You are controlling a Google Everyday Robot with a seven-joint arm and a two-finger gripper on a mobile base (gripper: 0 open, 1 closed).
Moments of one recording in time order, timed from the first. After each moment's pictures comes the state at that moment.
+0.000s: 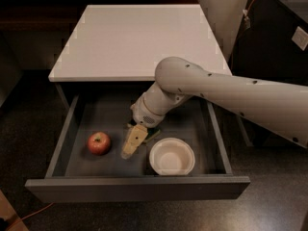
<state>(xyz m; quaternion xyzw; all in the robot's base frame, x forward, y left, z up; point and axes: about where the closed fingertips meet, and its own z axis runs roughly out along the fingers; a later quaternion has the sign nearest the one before) 0.544 0.057 0.713 -0.63 0.71 0.21 0.22</state>
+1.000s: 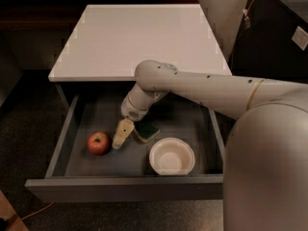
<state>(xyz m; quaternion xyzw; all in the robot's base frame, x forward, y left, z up) 0.615 0.097 0.656 -0.63 0.72 0.19 0.20</state>
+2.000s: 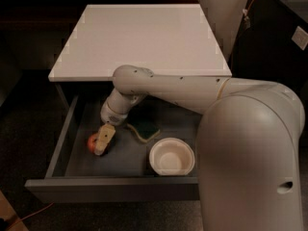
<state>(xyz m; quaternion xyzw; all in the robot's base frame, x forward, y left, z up) 0.604 0.171 0.638 -0.68 0.68 0.22 0.19</state>
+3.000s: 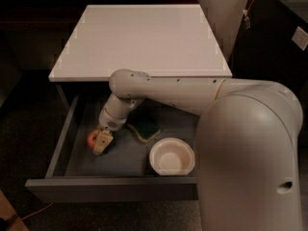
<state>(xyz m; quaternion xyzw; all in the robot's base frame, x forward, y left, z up) 0.579 0.171 0.628 -0.68 0.67 0.23 0.15</state>
